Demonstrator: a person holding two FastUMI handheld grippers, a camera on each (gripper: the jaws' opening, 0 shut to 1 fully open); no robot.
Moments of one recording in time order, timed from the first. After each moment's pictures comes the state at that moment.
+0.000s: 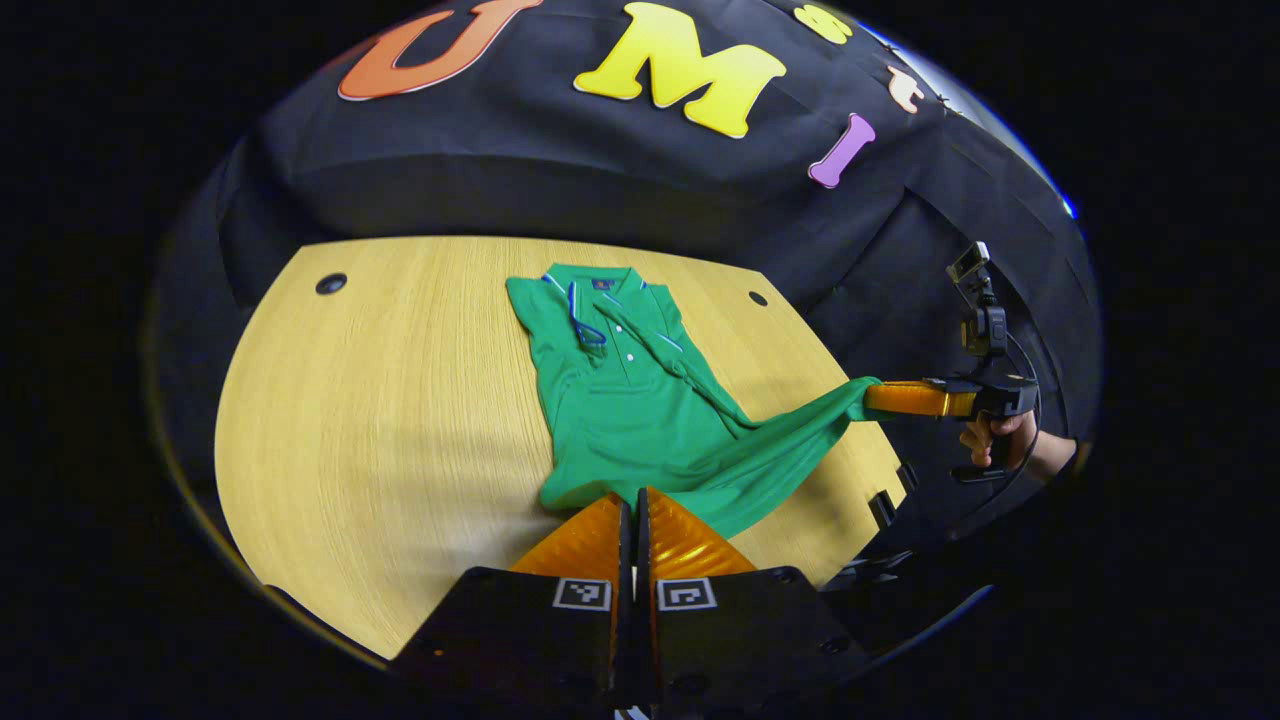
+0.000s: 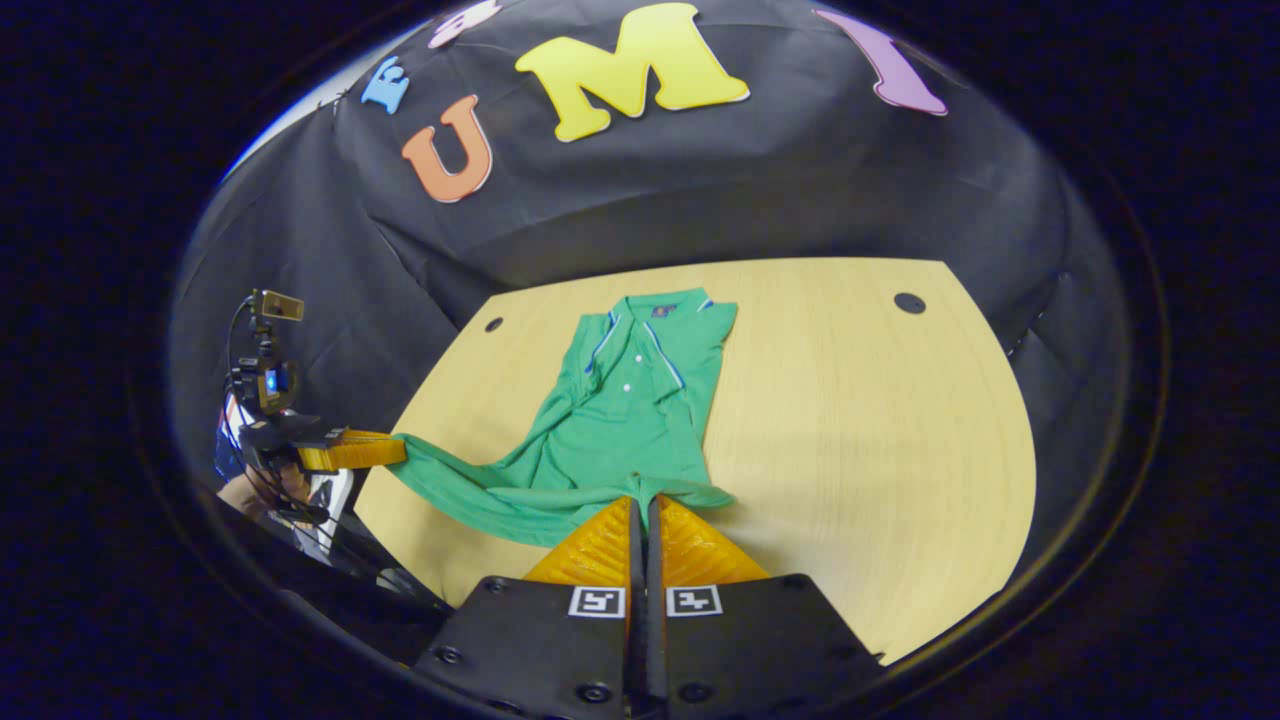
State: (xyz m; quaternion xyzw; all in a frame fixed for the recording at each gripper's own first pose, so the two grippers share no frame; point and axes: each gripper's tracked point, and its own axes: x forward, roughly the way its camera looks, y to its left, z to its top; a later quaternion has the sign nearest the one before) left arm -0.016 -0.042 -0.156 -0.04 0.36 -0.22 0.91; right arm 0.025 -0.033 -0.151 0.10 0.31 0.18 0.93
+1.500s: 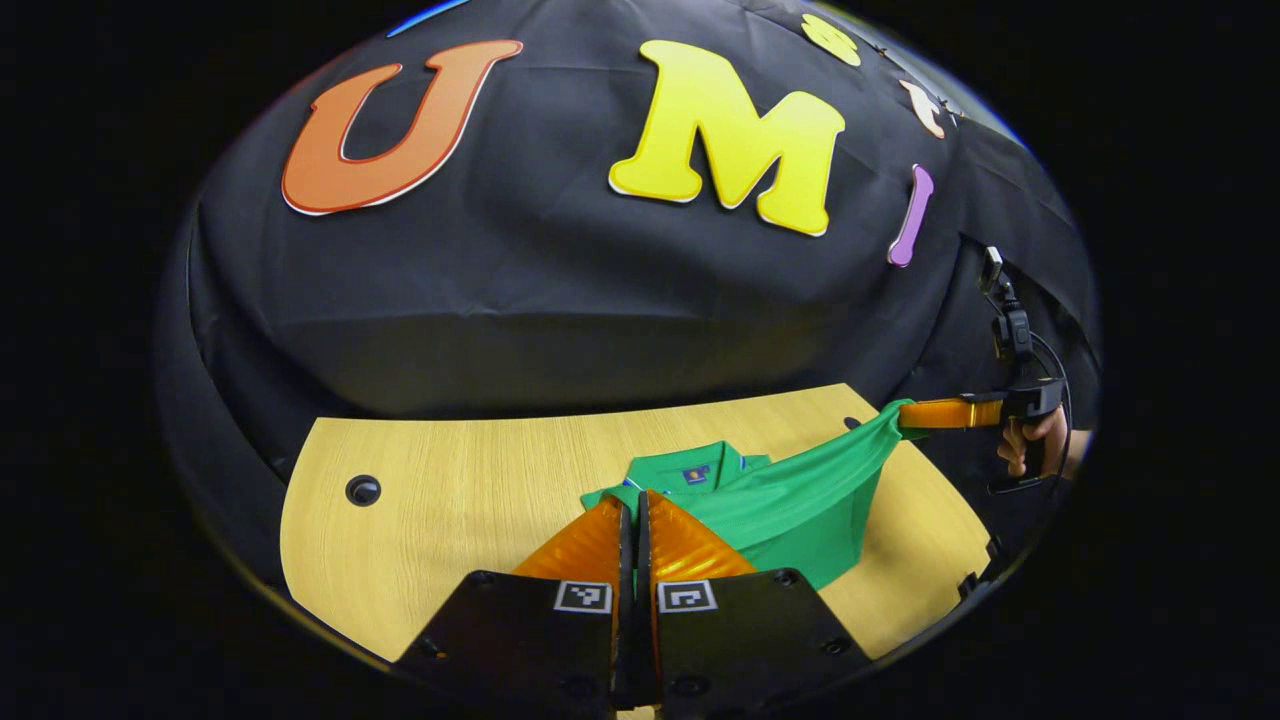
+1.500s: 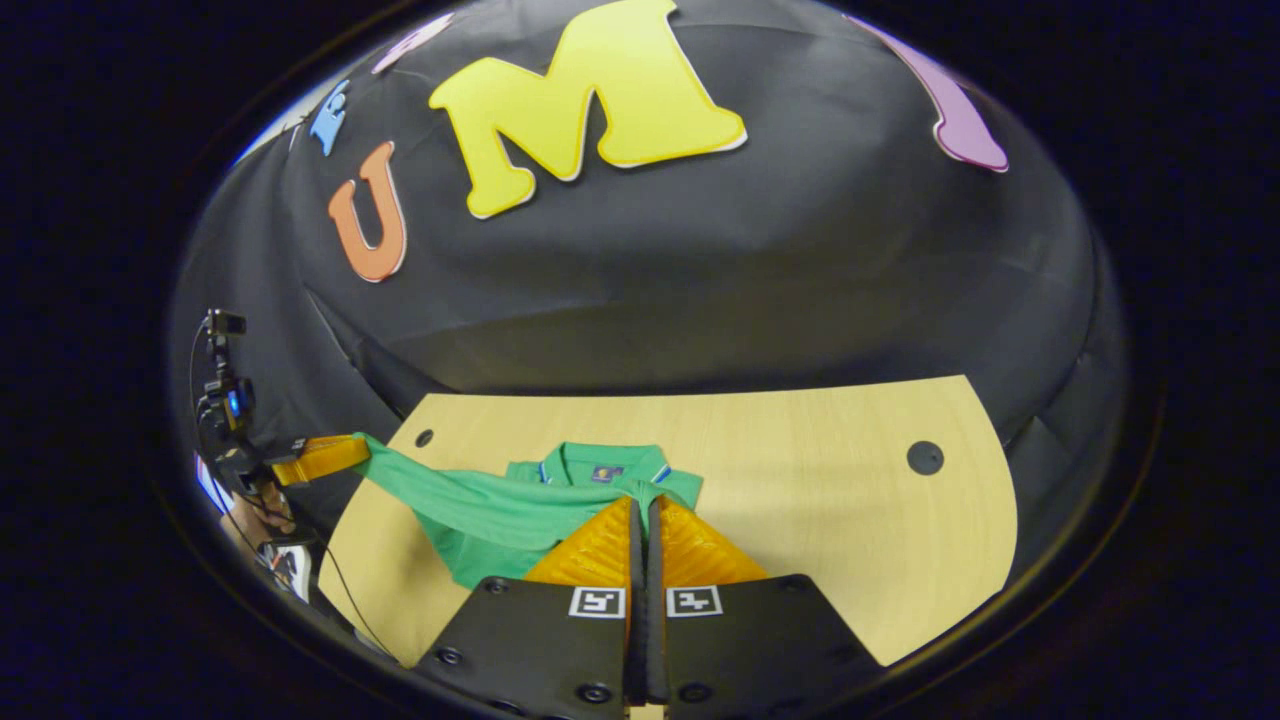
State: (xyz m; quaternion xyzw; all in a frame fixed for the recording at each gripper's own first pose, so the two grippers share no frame) left arm 0.235 -0.009 -0.106 0.01 0.23 -0.15 0.96; right arm 0.272 -0.039 -0.088 0.10 0.25 0.13 0.96
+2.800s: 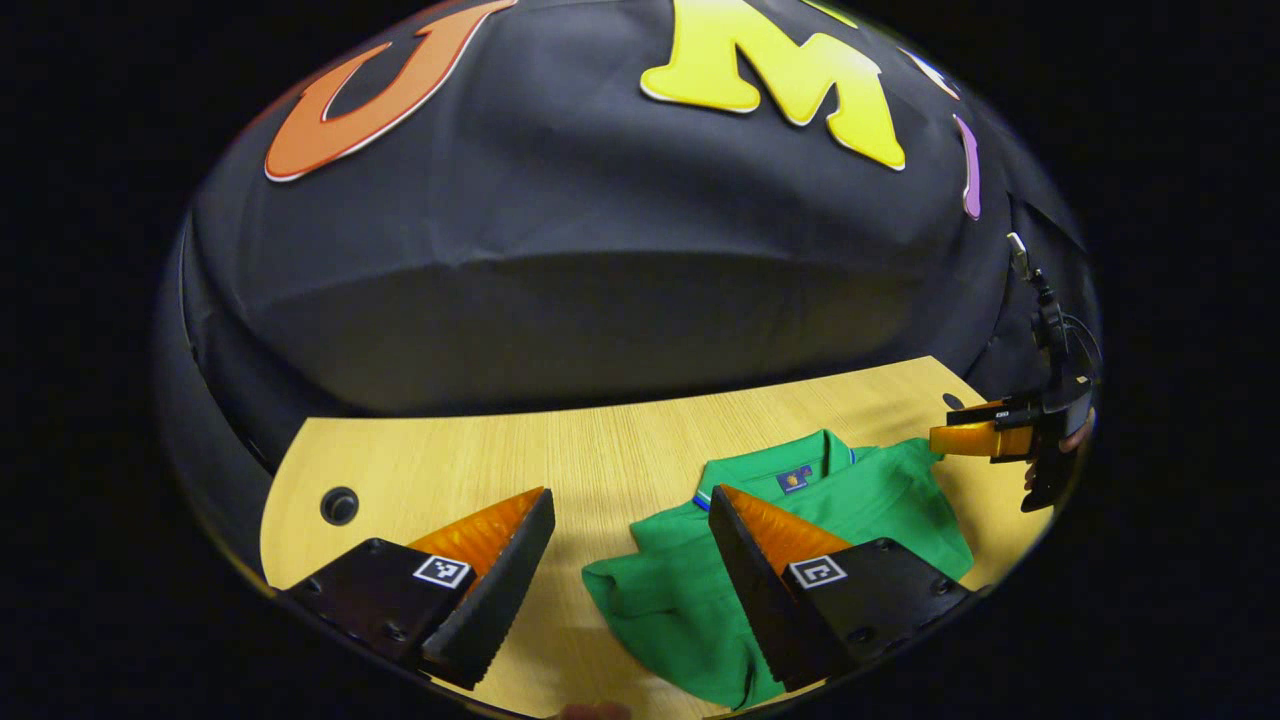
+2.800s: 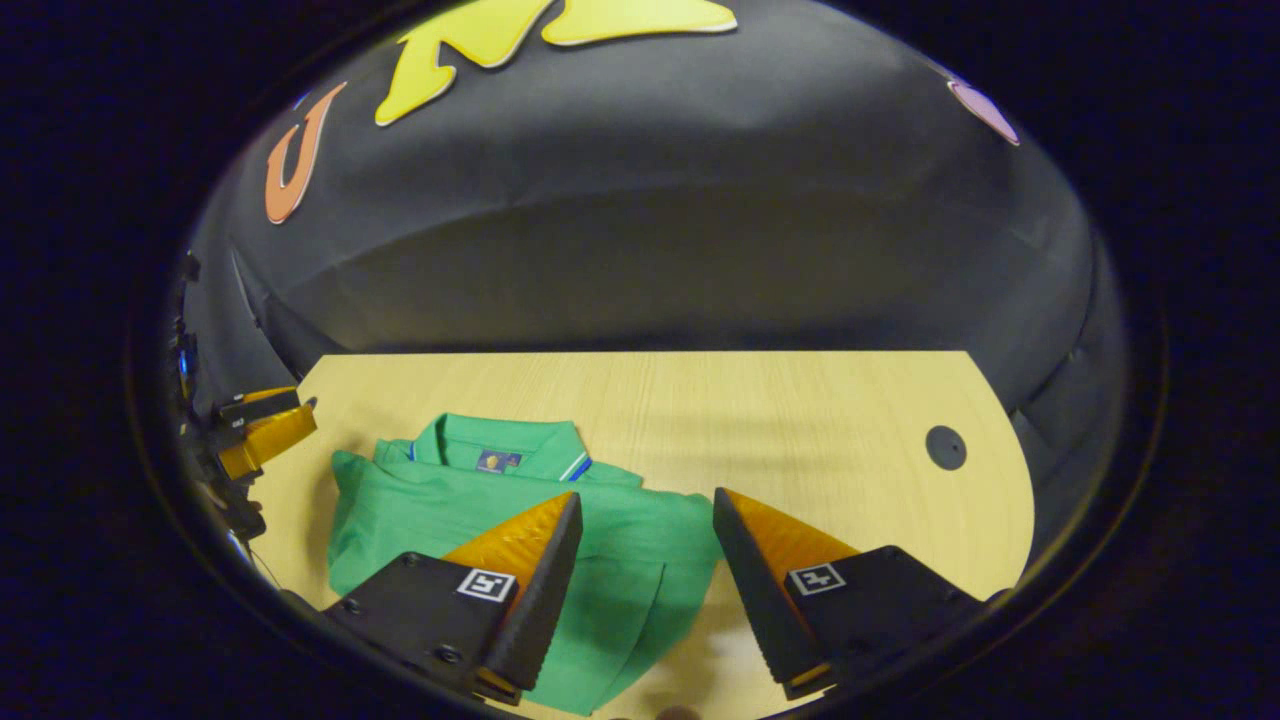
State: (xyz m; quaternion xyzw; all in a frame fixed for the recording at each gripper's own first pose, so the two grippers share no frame) left arm 0.322 -0.003 -0.179 0.06 0.23 -0.08 0.97; right arm 0.358 -0.042 -0.178 0.05 0.28 0.03 0.96
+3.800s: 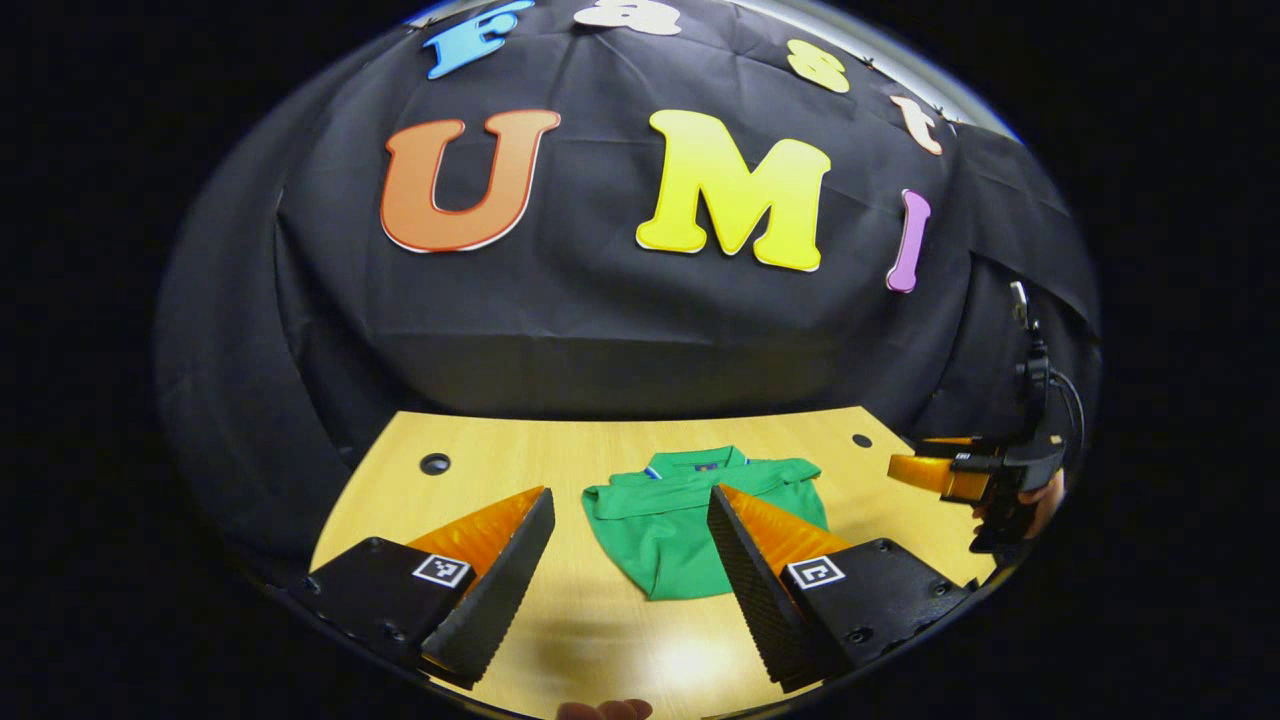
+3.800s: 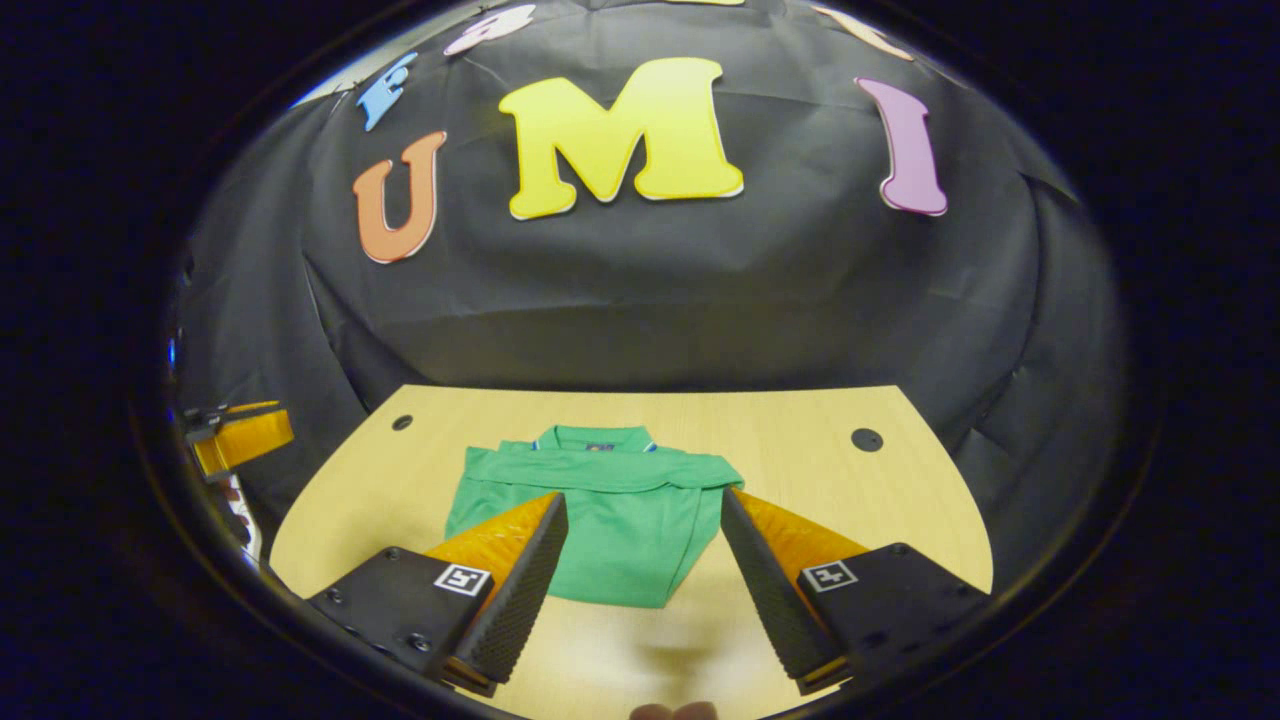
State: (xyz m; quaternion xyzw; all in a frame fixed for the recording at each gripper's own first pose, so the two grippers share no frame) left arm 0.081 0.001 -0.055 0.03 0.16 -0.06 0.99; right arm 0.144 -0.006 -0.087 0.06 0.17 0.05 0.98
